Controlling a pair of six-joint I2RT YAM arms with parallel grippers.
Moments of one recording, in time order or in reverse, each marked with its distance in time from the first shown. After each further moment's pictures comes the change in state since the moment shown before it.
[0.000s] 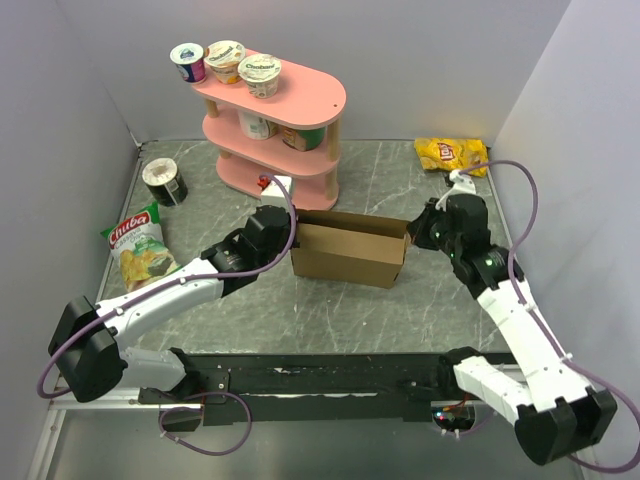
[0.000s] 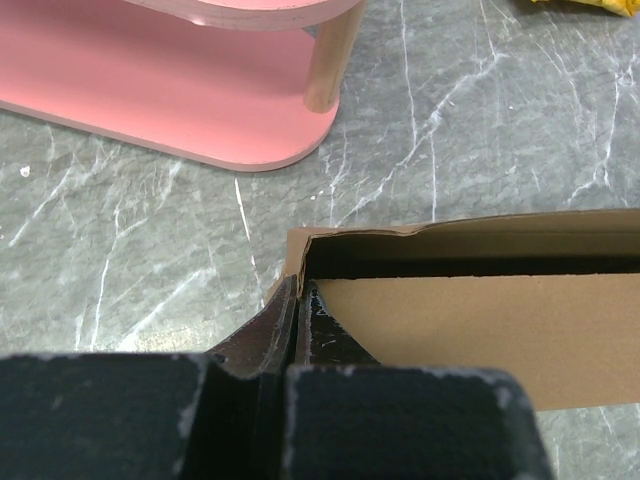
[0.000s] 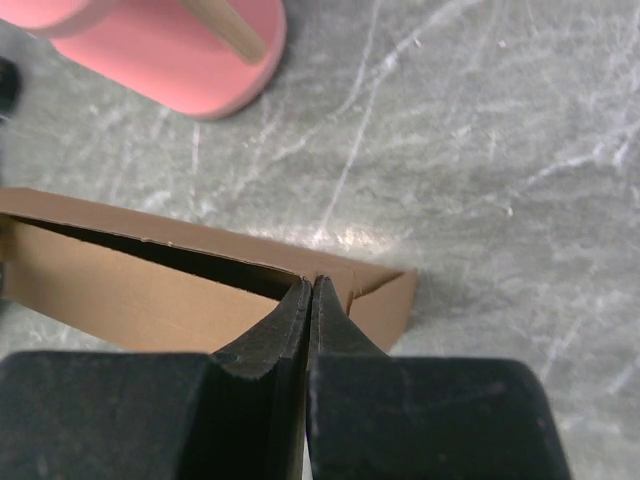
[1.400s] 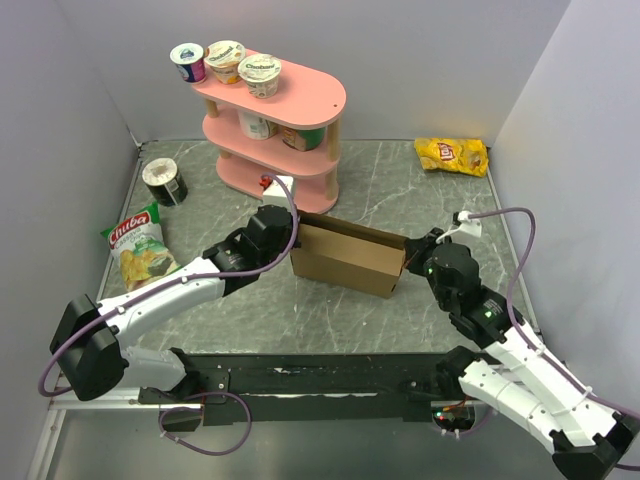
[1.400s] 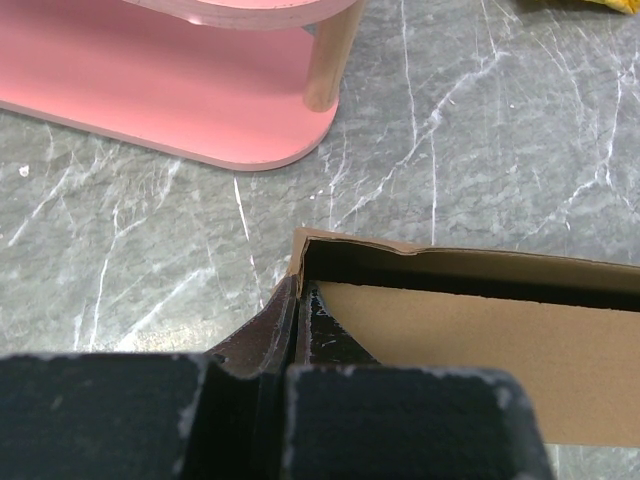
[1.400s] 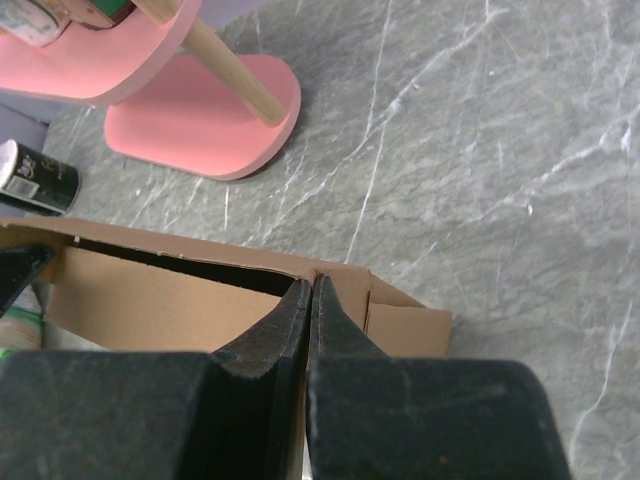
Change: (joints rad) left arm -0.005 0.010 0.011 -0.007 -0.007 -0.003; right arm 0.340 -0.271 -0.282 0.146 0.461 0.219
